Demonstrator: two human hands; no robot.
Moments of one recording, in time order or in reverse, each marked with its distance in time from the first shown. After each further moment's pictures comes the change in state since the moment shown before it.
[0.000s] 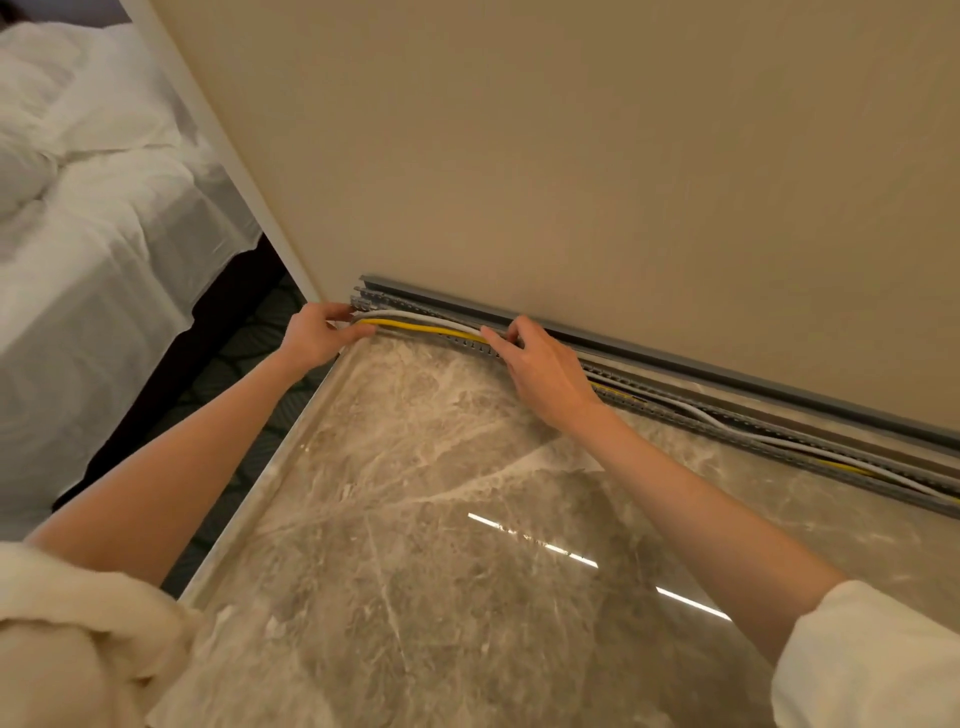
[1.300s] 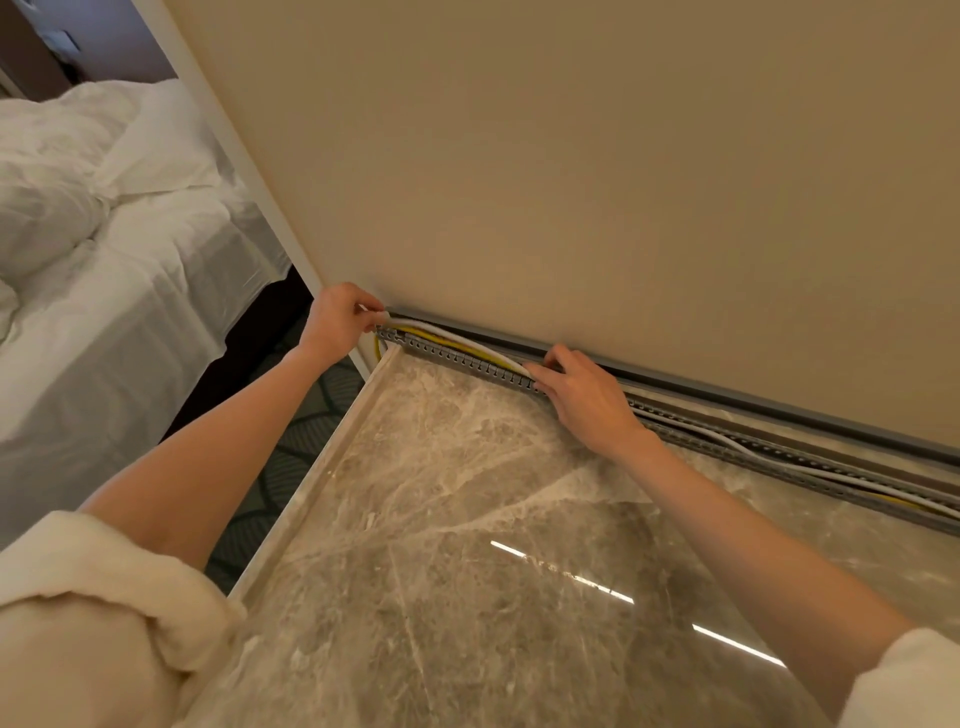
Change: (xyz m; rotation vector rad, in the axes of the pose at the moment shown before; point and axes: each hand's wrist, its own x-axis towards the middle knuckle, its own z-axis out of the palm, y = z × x) left_hand 0.028 0.027 -0.027 0.179 0.198 0.323; right_hand -0.003 0.025 0.005 0.011 0.002 0.005
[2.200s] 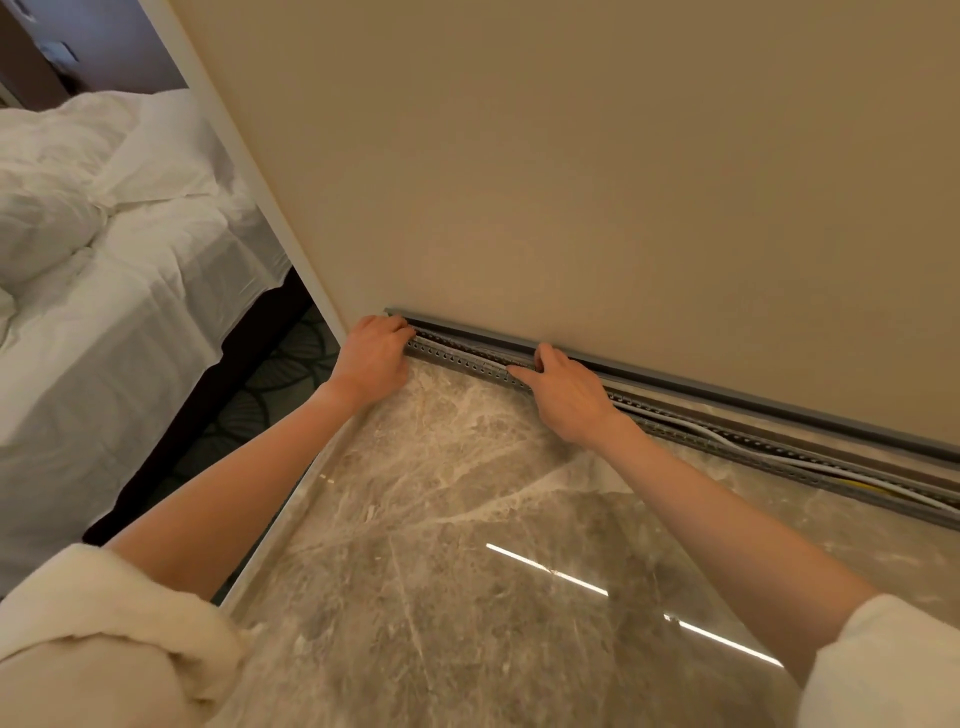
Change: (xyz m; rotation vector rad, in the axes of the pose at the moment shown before) left_hand -0.044 0.033 0.024 0.435 -0.101 0.288; right_hand 0.004 -0.014 -0.007 -0.085 -0.185 0.057
